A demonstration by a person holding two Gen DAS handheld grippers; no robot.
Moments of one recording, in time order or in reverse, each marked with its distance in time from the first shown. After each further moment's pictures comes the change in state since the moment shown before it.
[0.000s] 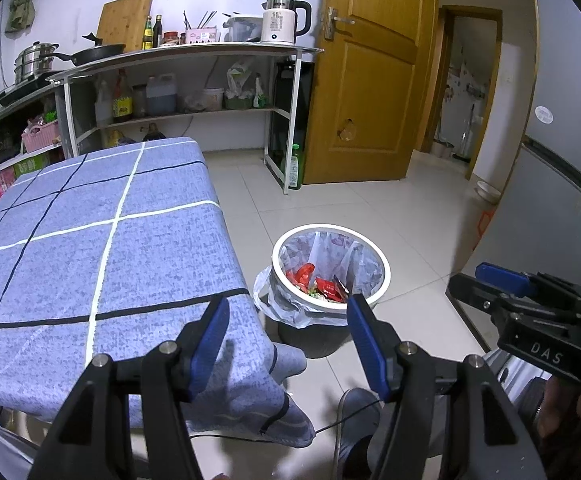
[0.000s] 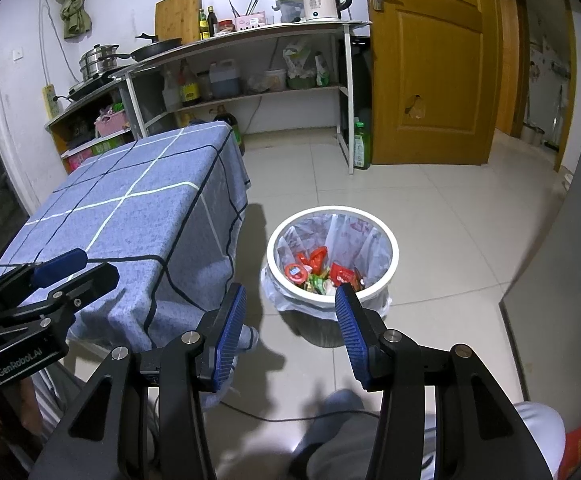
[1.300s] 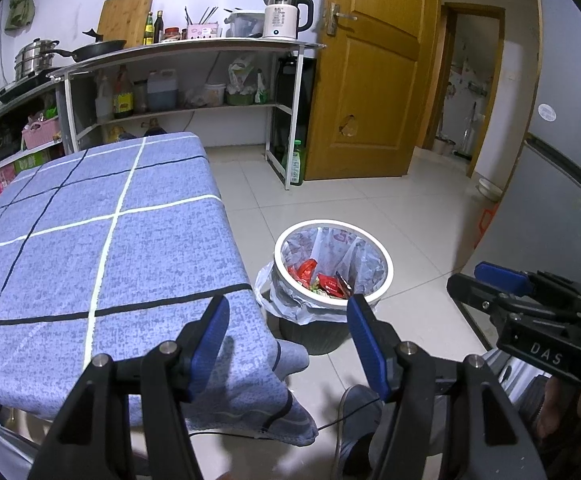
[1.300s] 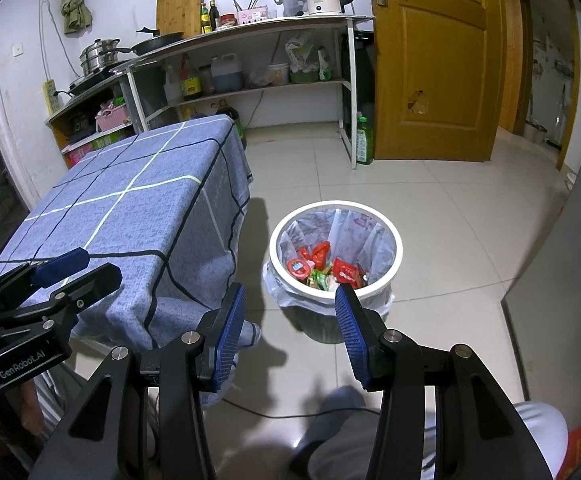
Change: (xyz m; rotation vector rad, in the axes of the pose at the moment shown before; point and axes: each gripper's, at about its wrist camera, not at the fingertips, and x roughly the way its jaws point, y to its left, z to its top) left arm 0.004 0.002 -0.002 -0.001 0.013 0.005; right arm 0.005 0.004 -0.002 -0.010 0.019 0.003
